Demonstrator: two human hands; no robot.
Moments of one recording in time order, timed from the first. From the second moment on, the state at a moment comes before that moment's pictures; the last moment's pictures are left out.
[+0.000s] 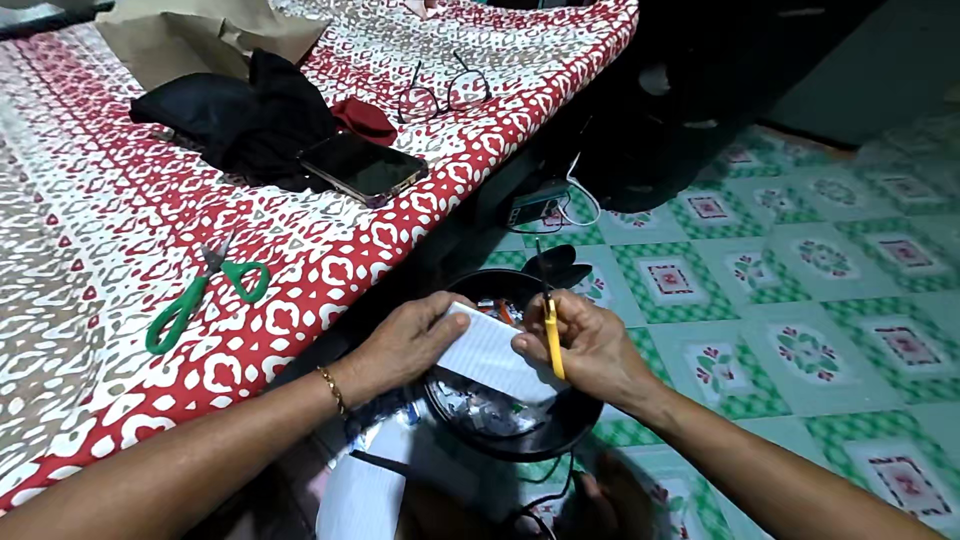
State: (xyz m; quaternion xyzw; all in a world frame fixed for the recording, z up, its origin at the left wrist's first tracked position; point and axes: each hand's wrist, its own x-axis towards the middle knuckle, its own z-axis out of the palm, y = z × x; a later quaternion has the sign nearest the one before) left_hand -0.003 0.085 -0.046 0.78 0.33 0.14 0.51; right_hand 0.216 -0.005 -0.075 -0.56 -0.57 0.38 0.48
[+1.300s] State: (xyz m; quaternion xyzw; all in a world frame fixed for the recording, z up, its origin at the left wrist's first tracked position) left_hand -0.004 0.090 -0.041 0.82 0.32 0.02 0.48; right_hand 0.251 -0.006 -0.071 -0.56 -0.50 0.35 0.56
